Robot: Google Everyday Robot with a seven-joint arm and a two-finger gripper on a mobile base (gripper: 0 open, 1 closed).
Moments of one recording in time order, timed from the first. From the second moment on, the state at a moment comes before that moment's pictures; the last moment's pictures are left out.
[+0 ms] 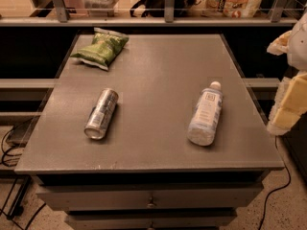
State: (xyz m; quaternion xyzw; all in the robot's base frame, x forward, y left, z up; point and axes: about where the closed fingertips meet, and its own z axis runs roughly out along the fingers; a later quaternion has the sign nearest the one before) arm 0.438 -0.217 0.976 -0.60 0.78 -0.03 0.16
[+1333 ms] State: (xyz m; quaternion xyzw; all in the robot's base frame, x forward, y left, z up) arm 0.453 -0.200 0.953 -0.45 0.87 0.03 0.20
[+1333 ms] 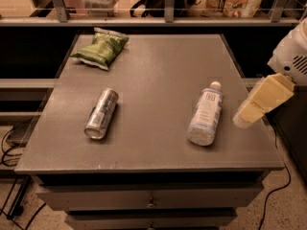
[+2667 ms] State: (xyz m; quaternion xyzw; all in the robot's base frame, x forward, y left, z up) arm 0.491 -0.160 0.890 -0.33 0.92 0.12 0.16
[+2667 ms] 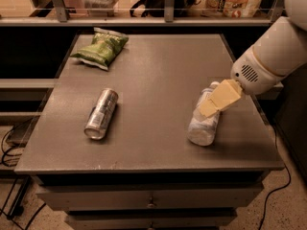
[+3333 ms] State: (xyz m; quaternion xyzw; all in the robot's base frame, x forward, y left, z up) arm 0.506 -0.126 0.851 -0.28 0.94 0.15 0.13
